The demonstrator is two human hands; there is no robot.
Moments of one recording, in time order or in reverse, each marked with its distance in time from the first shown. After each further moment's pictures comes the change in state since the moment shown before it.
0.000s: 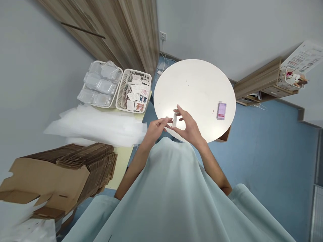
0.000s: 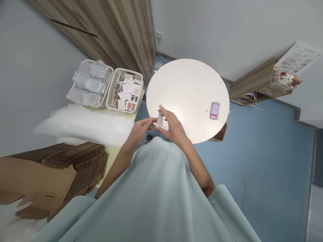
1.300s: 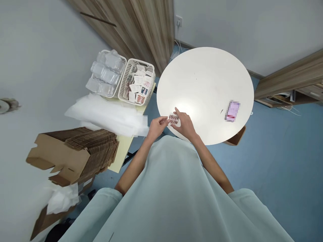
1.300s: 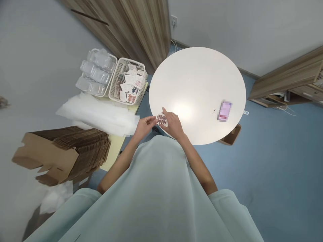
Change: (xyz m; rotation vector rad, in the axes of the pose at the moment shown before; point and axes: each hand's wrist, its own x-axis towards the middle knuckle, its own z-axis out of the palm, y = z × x) left_hand 0.043 -0.087 0.047 0.174 0.246 -0.113; right_hand -0.006 0.135 0.025 -0.085 -0.165 0.004
